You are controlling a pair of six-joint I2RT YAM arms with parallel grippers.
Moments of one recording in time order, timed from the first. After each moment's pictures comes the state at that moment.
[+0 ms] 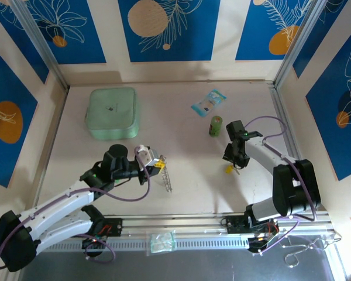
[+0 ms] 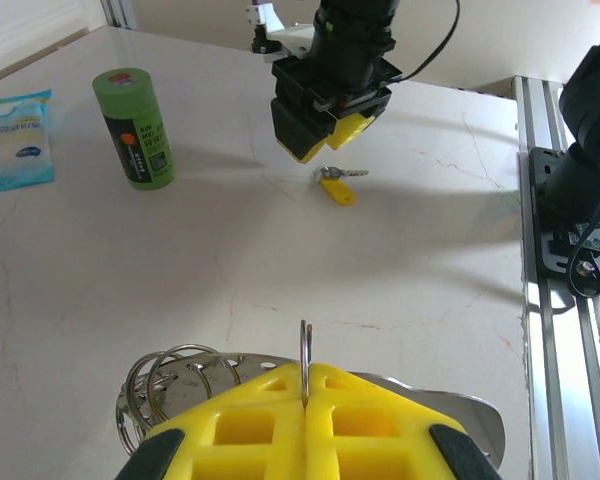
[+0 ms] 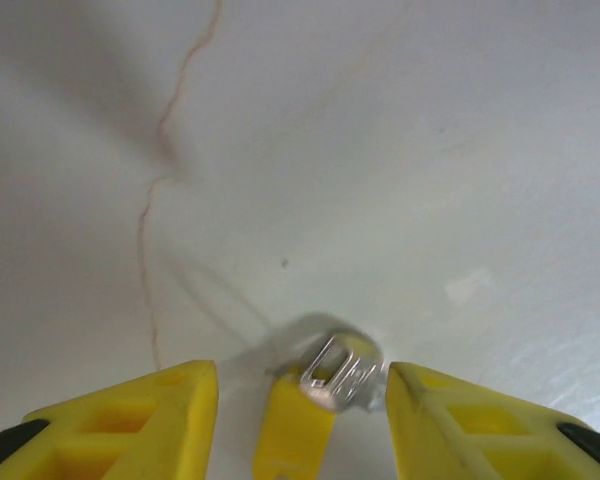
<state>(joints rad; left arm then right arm) -0.74 0.89 0.51 -0.02 0.48 0.16 0.19 1.46 0.83 -0.76 0.09 0.70</state>
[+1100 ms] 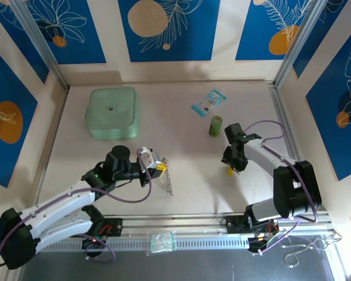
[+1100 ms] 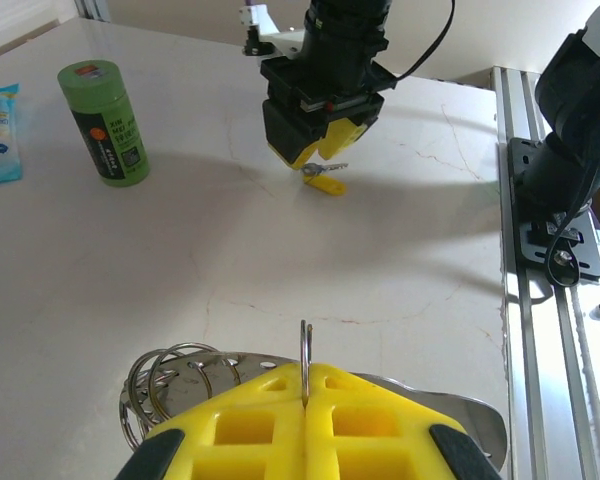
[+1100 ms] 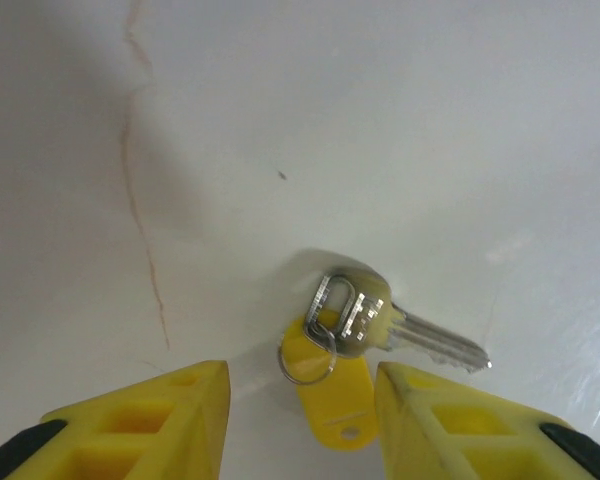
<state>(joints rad) -0.77 0.91 0.51 -0.02 0.48 0.16 0.23 1.38 0.76 -0.77 0.02 0.86</state>
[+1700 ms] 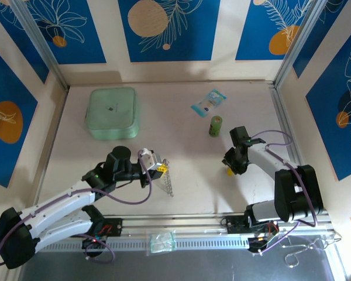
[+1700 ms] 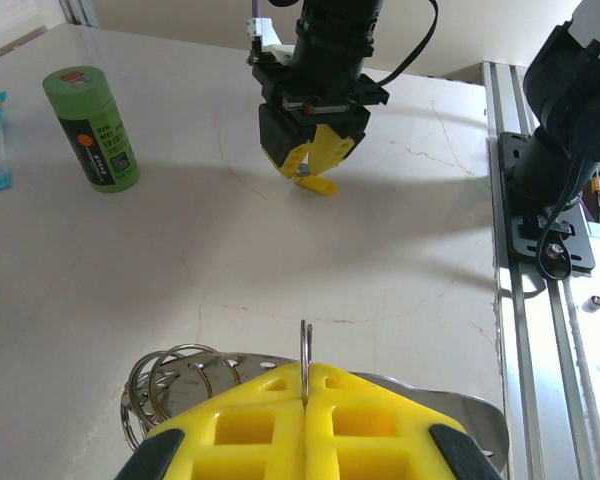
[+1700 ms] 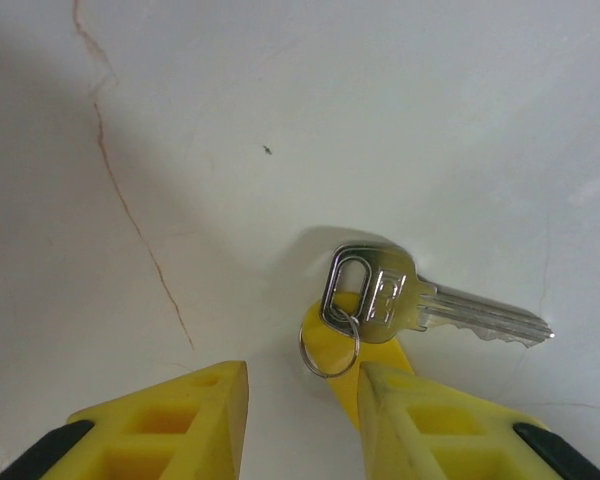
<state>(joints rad) -0.78 0.91 0.51 -0.02 0.49 0.18 0.19 1.38 0.72 -0.71 -0.07 1.00</state>
